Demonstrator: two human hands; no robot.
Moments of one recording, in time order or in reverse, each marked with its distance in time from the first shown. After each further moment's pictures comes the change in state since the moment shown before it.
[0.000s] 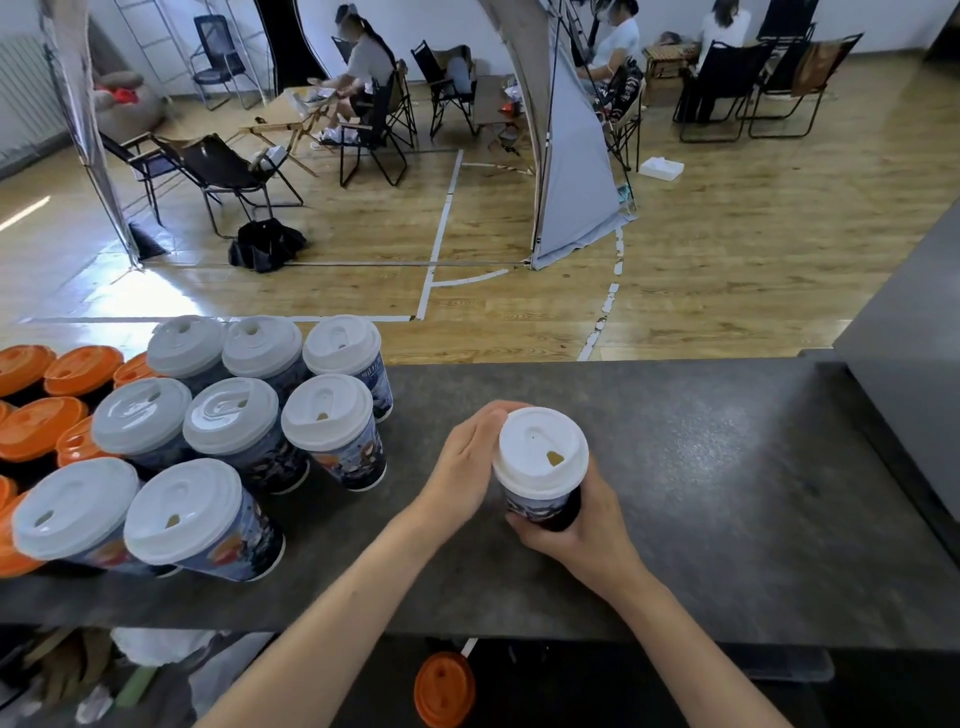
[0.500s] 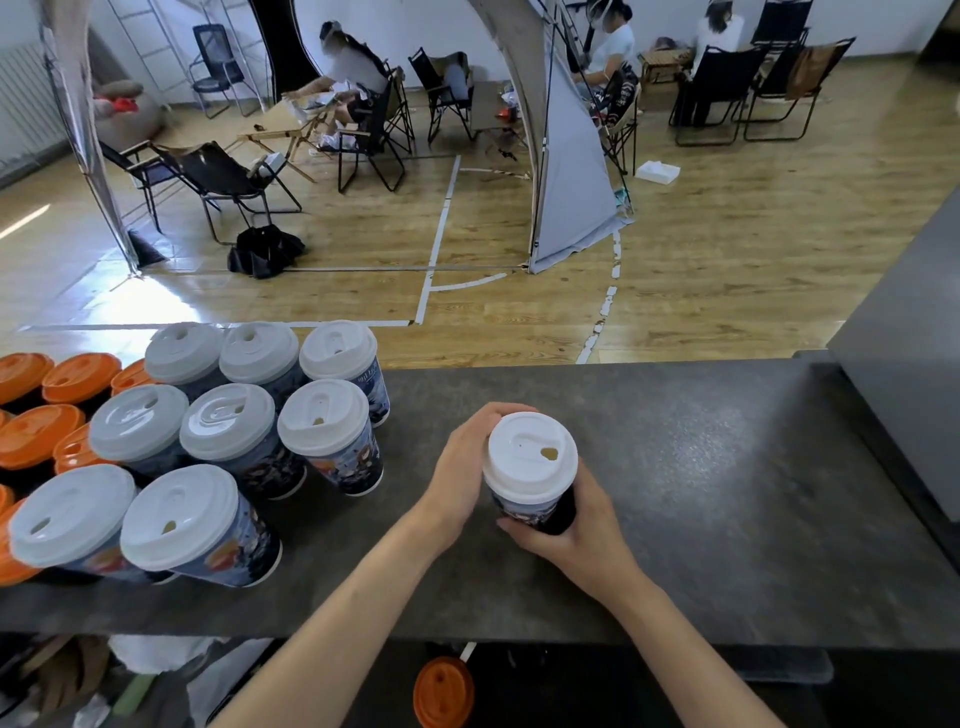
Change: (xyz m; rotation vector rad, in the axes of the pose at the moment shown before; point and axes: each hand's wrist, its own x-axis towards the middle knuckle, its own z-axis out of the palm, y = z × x) left_hand -0.003 0.005 0.005 -0.054 0.033 -0.075; right_hand -0.001 -0.008 0.000 0.010 -0.019 -0.021
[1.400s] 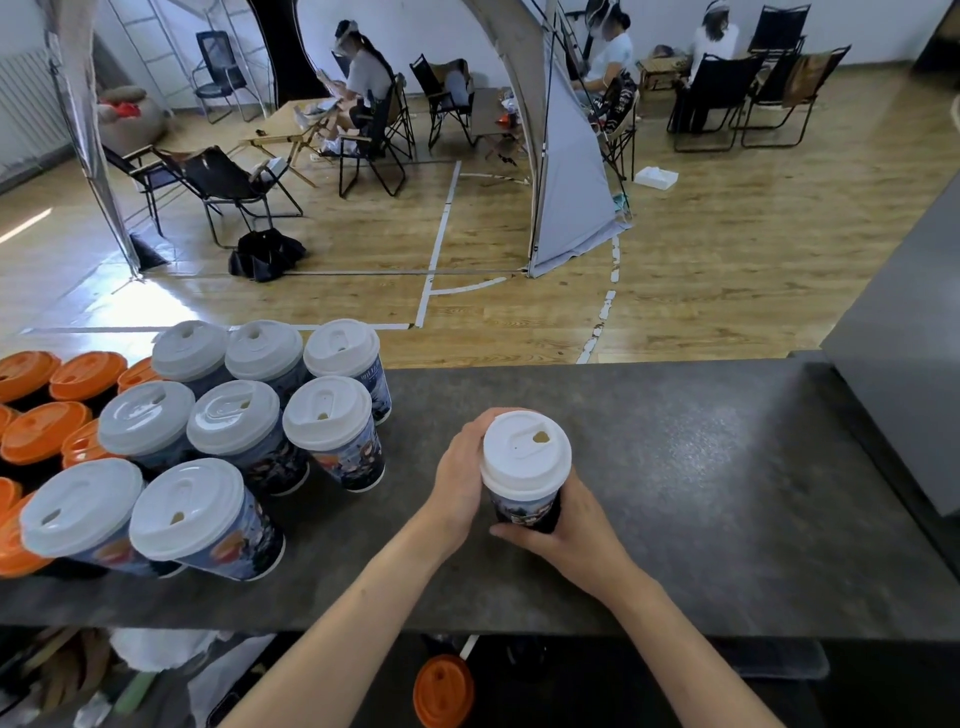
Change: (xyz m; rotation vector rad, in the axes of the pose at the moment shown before) left_hand -0.009 -0.010 0.005 -0.099 0.086 -0.086; right_hand -0.003 0.003 0.003 -0.051 -0.136 0.085
